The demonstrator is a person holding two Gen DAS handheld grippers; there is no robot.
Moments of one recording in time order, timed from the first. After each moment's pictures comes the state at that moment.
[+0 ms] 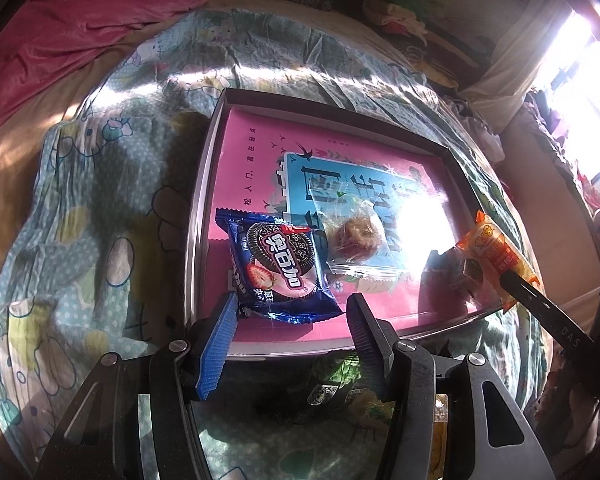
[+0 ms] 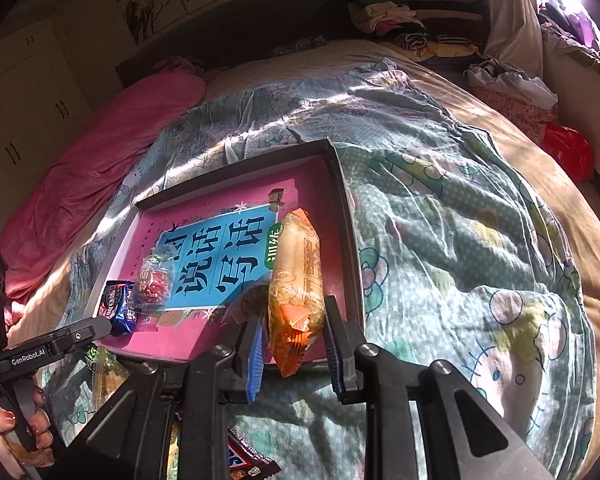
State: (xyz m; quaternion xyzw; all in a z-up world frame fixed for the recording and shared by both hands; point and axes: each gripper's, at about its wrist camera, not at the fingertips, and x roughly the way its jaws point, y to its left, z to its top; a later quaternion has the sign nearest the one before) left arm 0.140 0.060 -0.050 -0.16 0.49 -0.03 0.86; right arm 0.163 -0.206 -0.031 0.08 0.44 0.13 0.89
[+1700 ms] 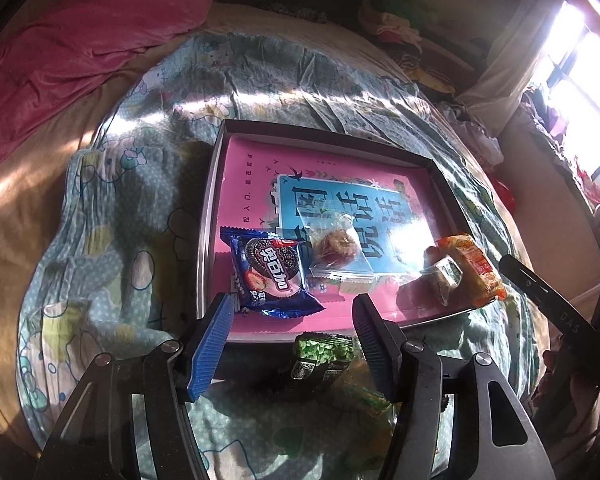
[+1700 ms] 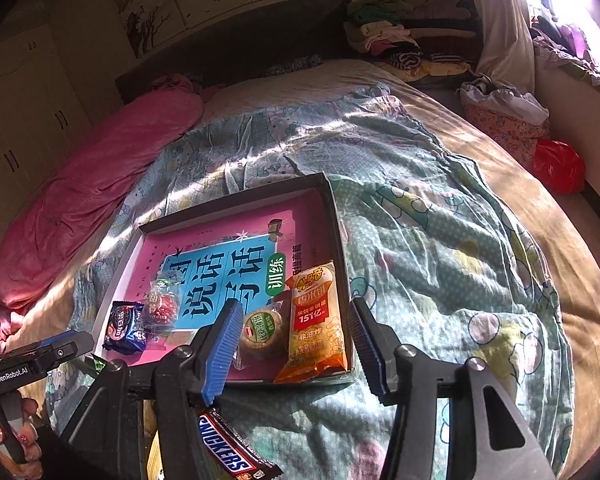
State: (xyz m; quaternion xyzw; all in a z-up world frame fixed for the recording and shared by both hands) left arm 0.122 0.055 -0.014 -0.14 0.47 -0.02 0.87; right arm 0.157 -0.209 -0.003 0.07 0.41 0.12 0.90
